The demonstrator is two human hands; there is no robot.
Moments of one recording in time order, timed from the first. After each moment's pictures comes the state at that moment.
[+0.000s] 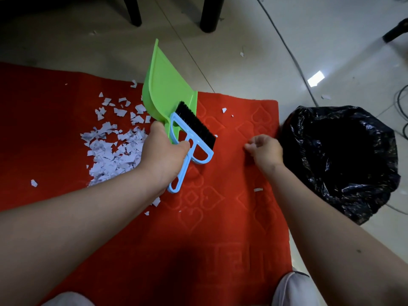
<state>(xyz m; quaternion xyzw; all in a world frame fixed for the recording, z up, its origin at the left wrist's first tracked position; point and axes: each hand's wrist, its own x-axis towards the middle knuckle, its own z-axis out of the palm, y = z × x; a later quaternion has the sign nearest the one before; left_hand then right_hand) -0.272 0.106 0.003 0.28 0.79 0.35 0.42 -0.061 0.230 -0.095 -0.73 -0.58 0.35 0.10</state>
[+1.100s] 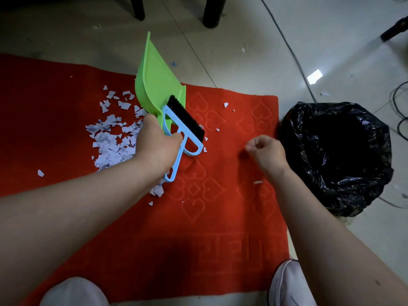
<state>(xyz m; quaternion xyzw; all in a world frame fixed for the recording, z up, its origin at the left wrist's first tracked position) -0.286 0.097 0.003 0.26 0.80 0.35 0.40 -0.065 0.198 -0.062 -0.71 -0.59 0.38 0.09</state>
